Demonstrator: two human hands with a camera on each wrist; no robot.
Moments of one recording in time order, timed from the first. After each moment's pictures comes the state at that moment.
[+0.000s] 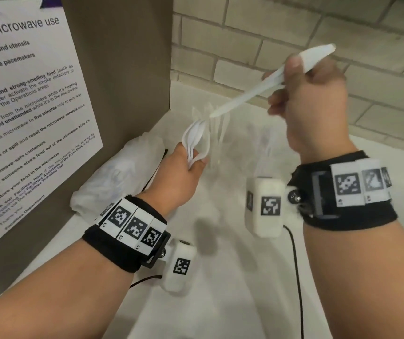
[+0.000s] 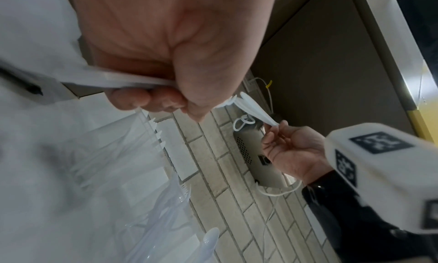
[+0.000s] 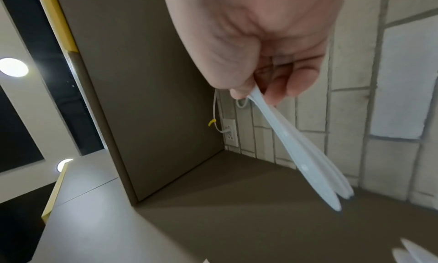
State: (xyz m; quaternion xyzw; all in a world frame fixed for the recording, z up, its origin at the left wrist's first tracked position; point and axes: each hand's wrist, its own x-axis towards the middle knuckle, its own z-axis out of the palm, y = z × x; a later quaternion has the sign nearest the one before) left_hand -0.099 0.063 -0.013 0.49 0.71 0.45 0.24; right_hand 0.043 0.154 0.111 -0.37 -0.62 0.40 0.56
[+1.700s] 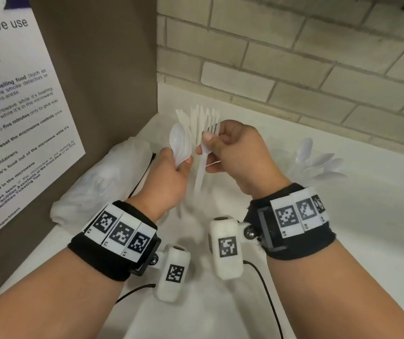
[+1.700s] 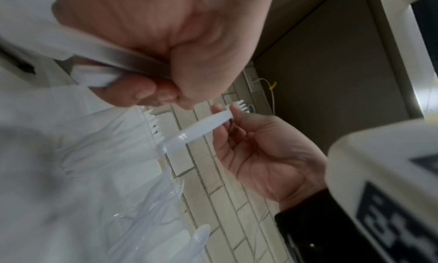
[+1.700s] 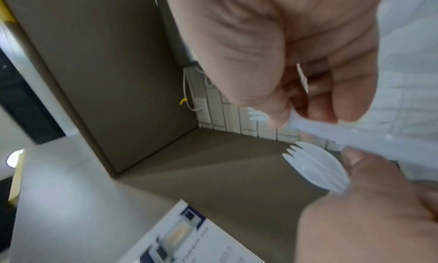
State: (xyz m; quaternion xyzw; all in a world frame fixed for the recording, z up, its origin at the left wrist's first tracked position) left_hand -0.093 0.074 -0.016 0.41 0.70 0.50 0.30; right_hand 0.025 0.136 0.050 -0.42 -0.70 0.48 0.32
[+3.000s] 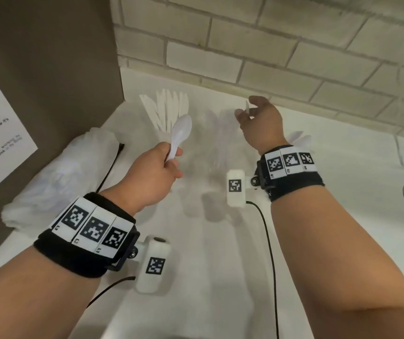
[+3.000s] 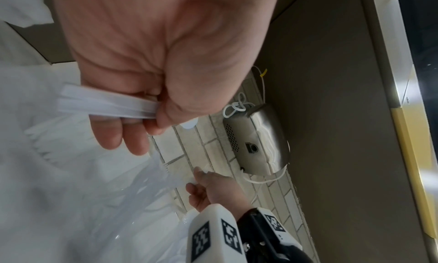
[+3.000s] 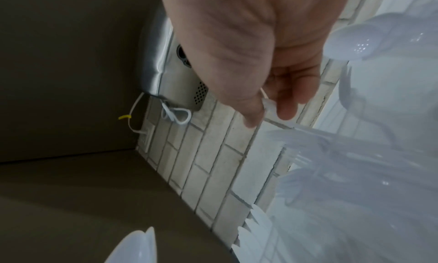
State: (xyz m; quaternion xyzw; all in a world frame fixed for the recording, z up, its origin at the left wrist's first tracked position) left_hand -0.073 0.079 -0.015 0.49 0.67 0.41 0.37; right_hand 0.100 0.243 0.020 -0.58 -0.71 0.20 0.34
